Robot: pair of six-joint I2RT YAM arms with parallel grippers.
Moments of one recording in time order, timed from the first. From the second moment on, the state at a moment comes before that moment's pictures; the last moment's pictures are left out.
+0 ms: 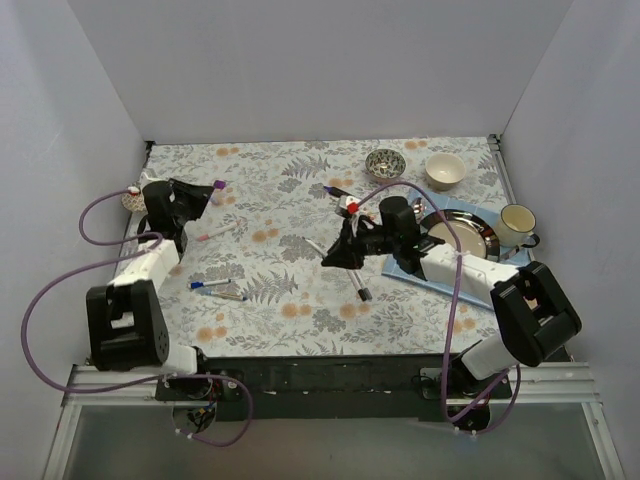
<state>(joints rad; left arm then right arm) 0.11 1.37 0.78 0.33 0.17 -0.99 0.65 1.49 0.80 0.28 -0.82 0.03</state>
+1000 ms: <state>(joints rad) 0.20 2.05 1.40 -0.25 0.09 -0.89 0.39 1.40 0.80 0.23 -0.99 -0.08</state>
